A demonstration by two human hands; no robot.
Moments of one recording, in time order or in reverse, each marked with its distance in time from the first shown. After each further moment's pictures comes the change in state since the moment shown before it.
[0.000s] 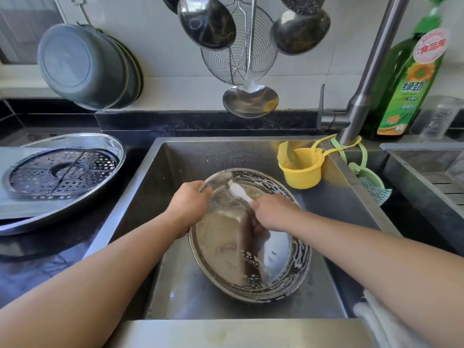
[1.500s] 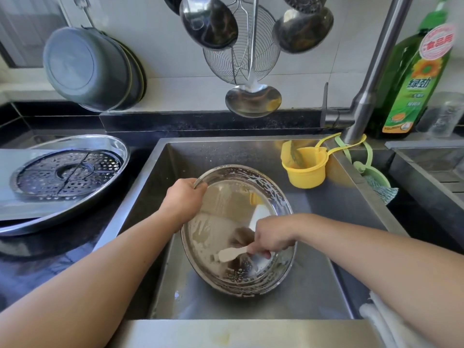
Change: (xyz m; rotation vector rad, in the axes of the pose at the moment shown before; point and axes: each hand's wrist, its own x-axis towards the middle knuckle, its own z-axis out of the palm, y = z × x) left_hand 0.005 0.000 -0.016 0.105 0.057 -0.022; right_hand -0.021 -0.001 0.005 -0.159 -0.479 -0.197
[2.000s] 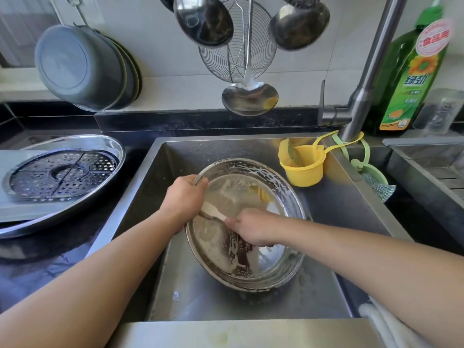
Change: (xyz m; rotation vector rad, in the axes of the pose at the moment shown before) left_hand -0.007 0.008 0.003 -0.068 0.012 0.013; right_hand -0.008 -0.038 0.001 0.273 0.243 -0.008
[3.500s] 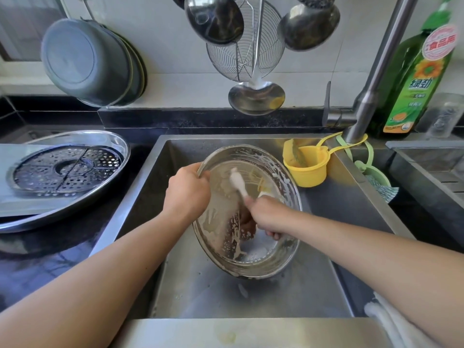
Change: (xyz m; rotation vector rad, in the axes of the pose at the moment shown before) left_hand -0.021 0.021 -0.007 -0.036 0.091 0.134; right_hand 0.009 0.015 -0.011 0.338 0.174 0.203
